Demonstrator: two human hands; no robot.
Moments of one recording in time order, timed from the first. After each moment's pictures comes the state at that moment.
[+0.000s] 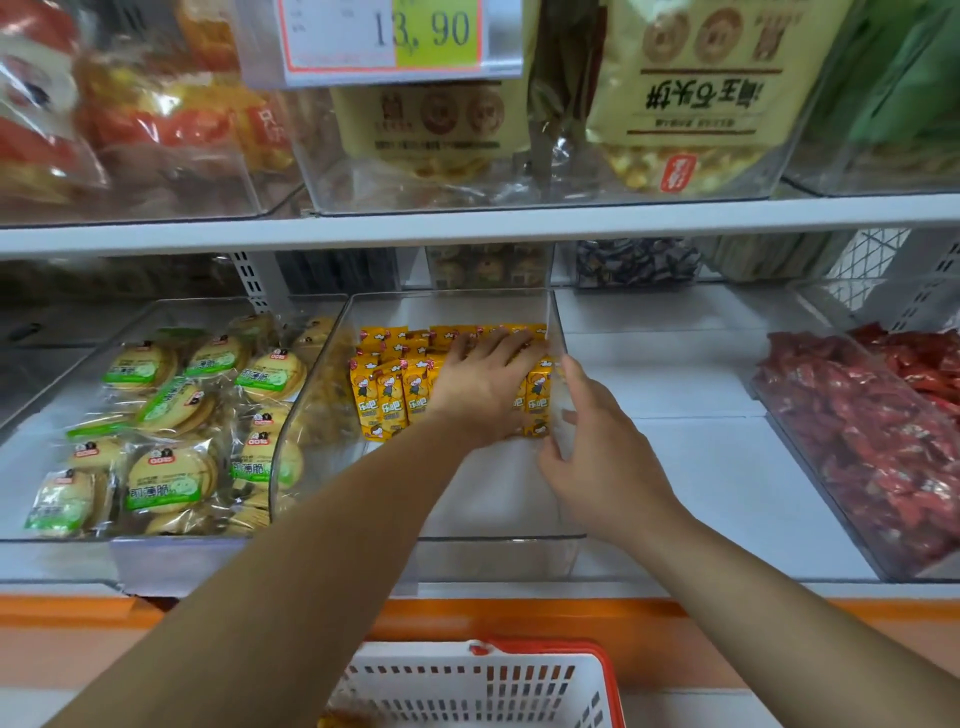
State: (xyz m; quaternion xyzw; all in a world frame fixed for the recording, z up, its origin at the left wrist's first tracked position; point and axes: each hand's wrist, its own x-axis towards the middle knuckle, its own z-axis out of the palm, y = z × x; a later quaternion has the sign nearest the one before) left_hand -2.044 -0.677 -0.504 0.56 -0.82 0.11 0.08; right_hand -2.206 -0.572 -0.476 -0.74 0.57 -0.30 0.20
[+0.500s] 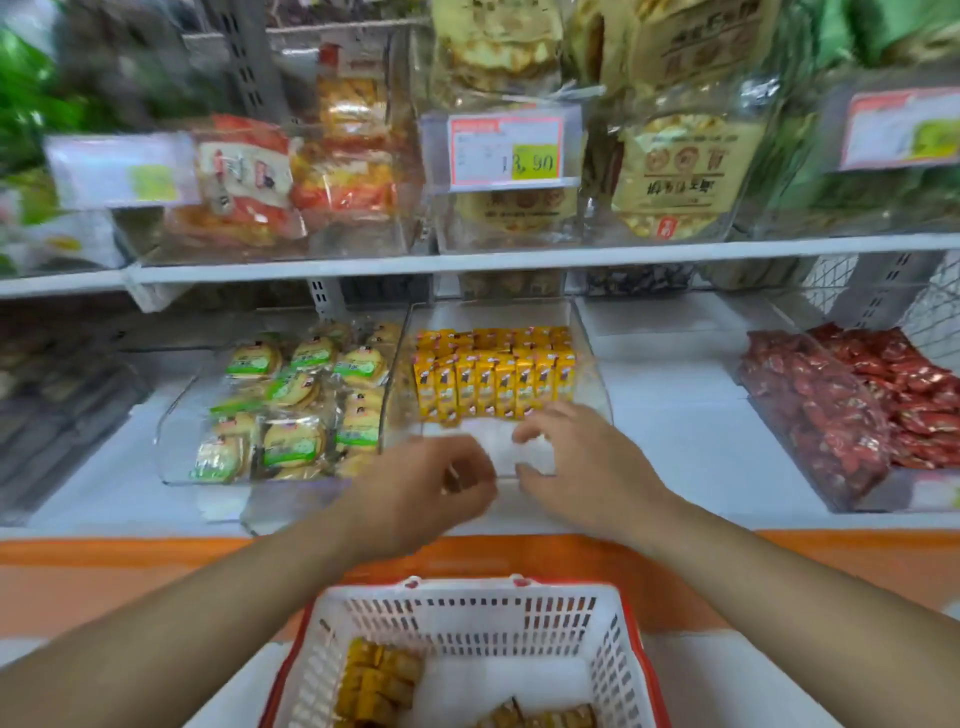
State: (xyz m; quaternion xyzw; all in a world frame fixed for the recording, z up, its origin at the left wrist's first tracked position) left_hand -1.957 -0.447 -0.416 0.55 -0.78 -0.23 0.19; right_hand -2.168 -0.484 -0.431 -0.83 0.50 -0.21 0.13
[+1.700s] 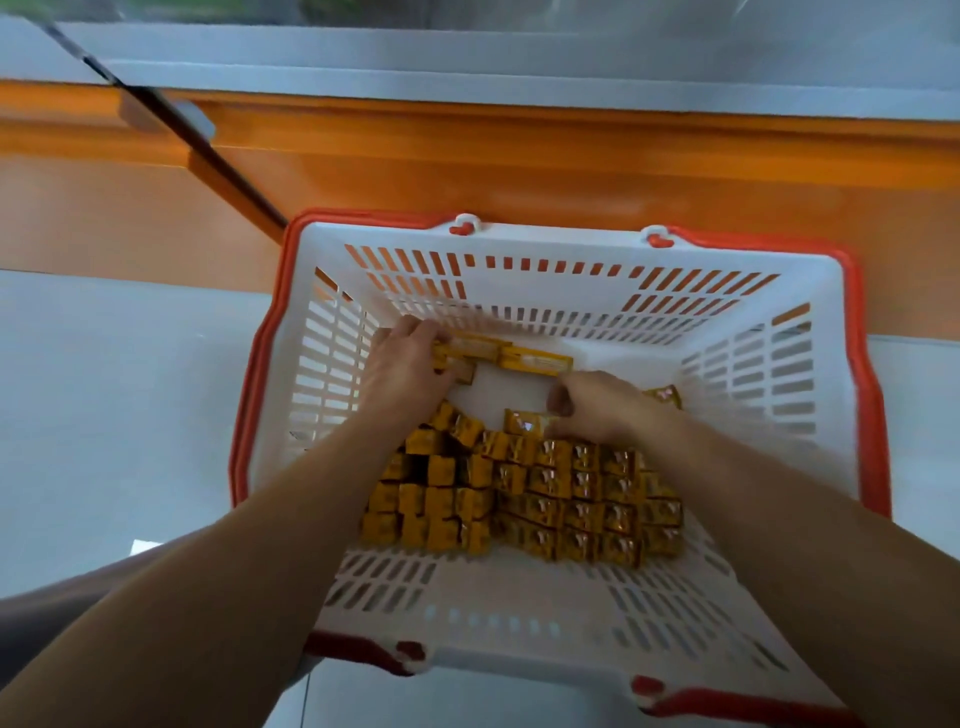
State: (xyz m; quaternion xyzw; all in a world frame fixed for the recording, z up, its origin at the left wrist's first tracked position) left_hand -1.878 -0.382 -0.804 0.79 -0.56 -0.26 0.03; right_hand -2.115 -0.432 -0.847 -0.75 0.47 0.24 0.39
